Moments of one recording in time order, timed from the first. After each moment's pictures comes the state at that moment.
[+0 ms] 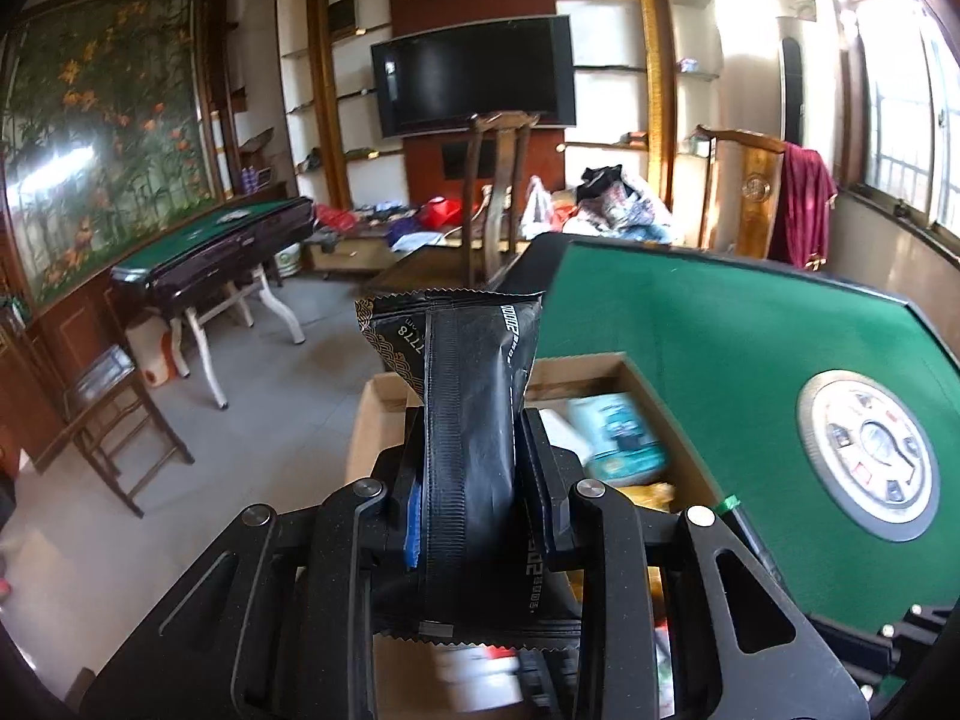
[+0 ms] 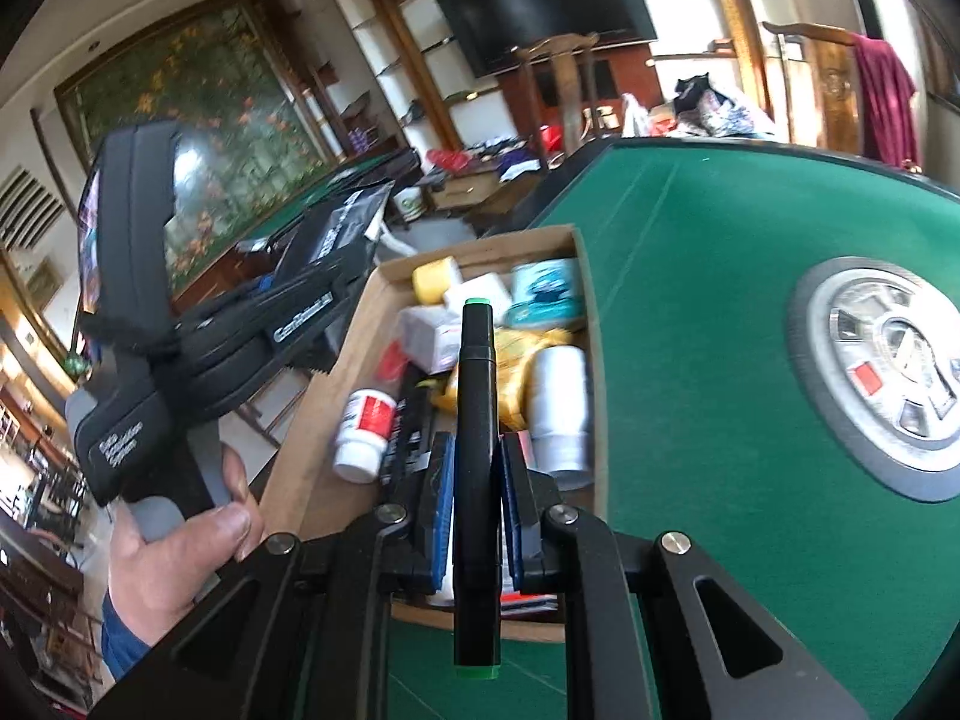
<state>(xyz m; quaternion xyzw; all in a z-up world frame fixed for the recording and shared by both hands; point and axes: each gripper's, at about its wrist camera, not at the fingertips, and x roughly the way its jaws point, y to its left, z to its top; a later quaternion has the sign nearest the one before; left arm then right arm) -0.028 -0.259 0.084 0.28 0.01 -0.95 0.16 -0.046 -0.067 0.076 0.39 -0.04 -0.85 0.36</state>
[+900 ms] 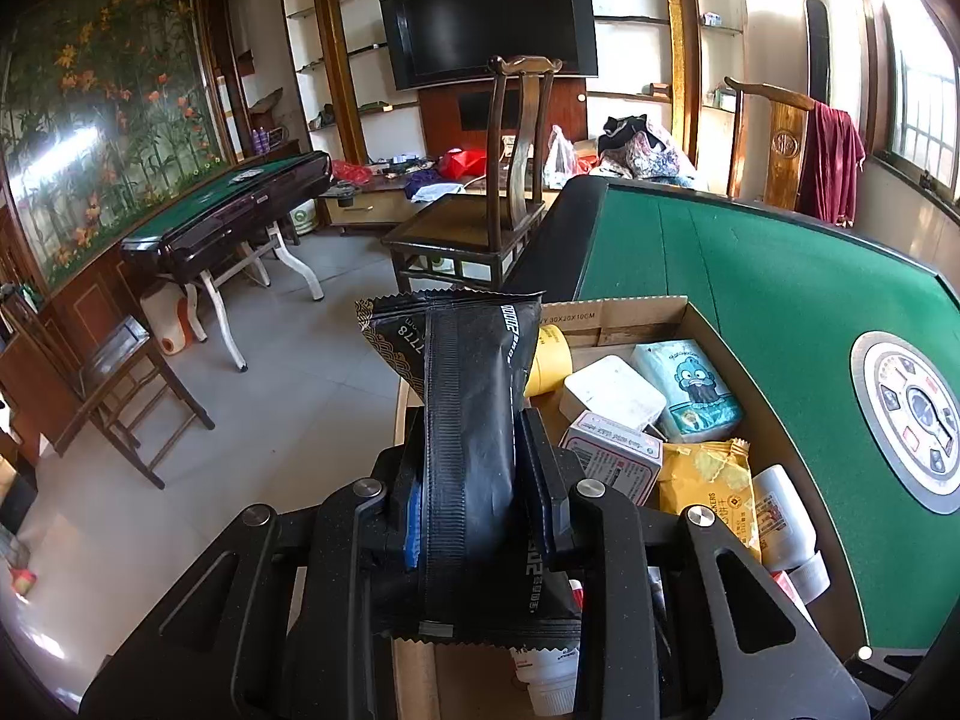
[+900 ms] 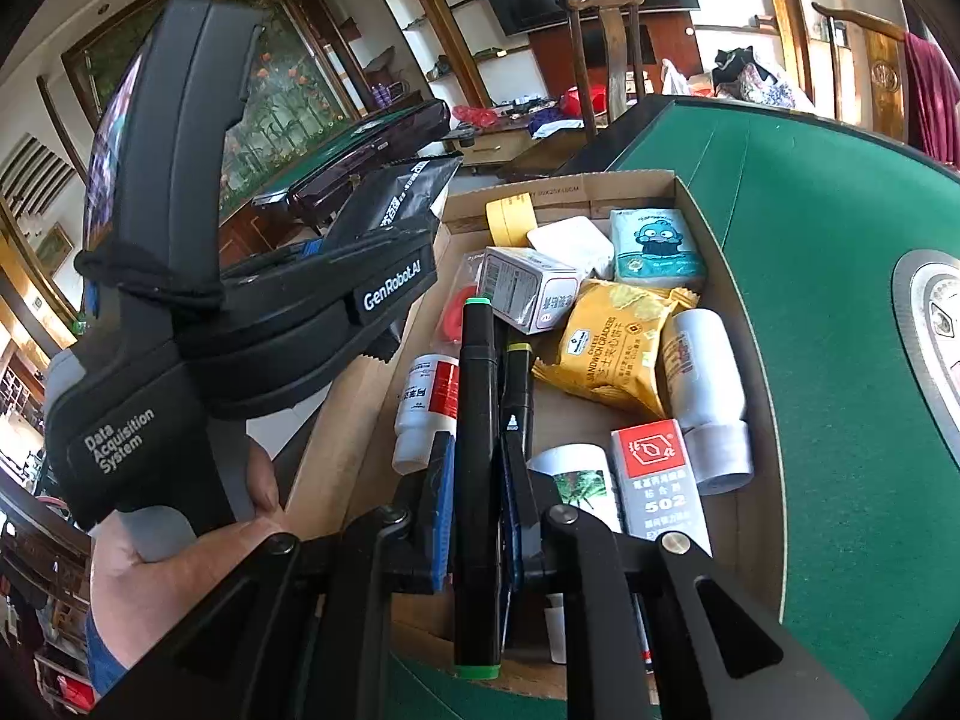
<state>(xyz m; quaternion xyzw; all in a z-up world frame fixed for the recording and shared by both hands) -0.040 -0.289 0.059 0.34 0.01 -0.92 0.18 -0.047 -0.137 0.048 0.42 -0.02 -0.82 0.38</state>
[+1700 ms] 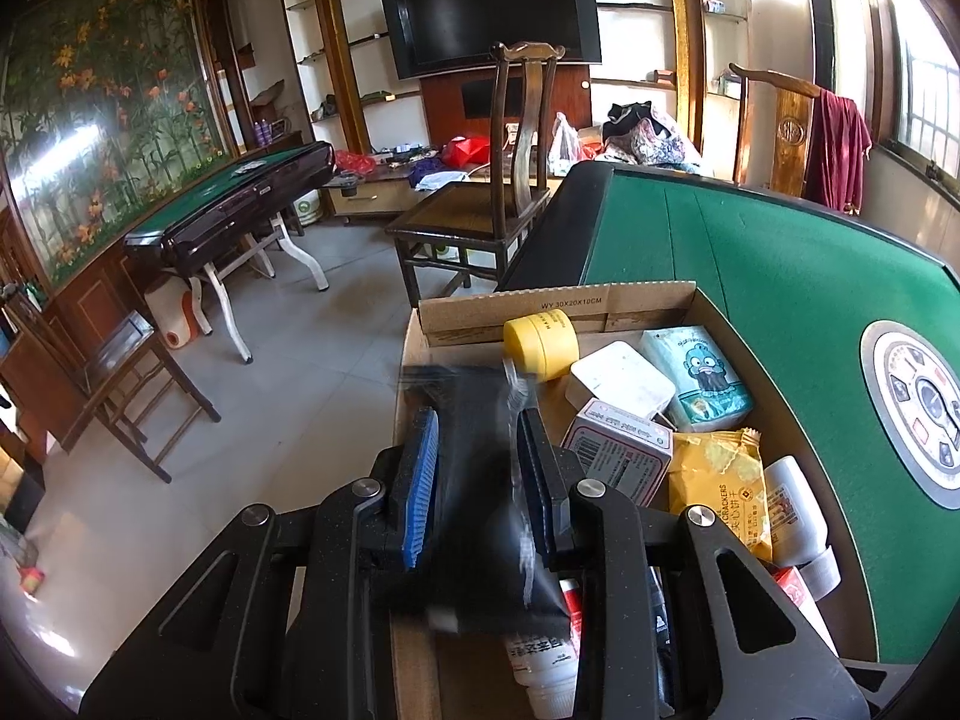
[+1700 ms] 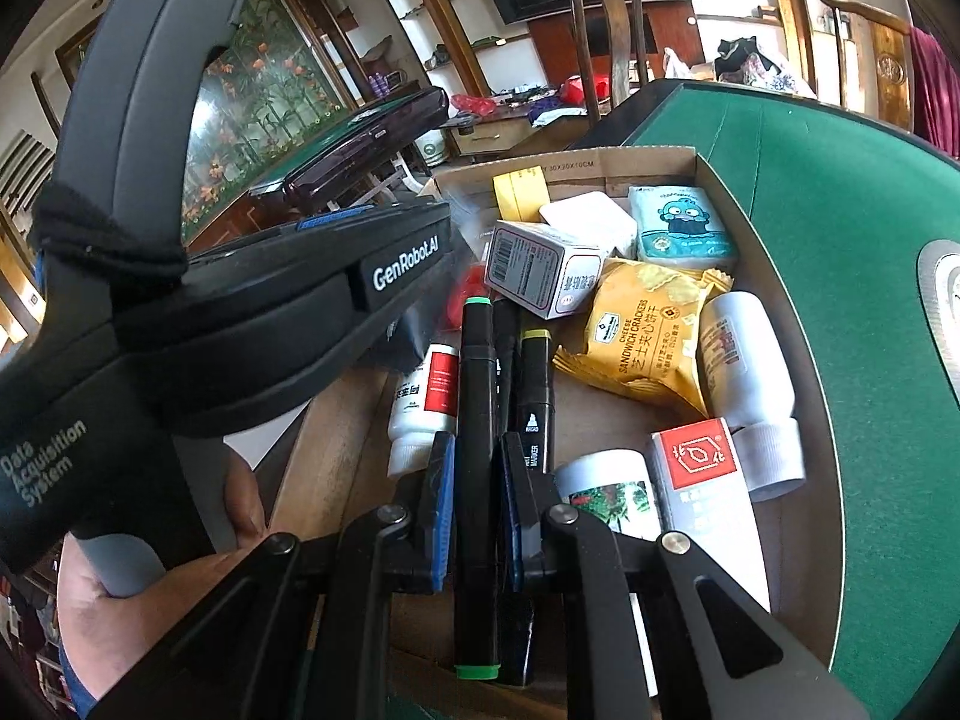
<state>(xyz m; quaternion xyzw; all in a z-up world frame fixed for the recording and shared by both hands) -0.043 -0.293 0.052 0.35 0.00 -0.92 0.19 -0.049 -0.155 0.031 0.44 -0.02 -0.82 0.38</state>
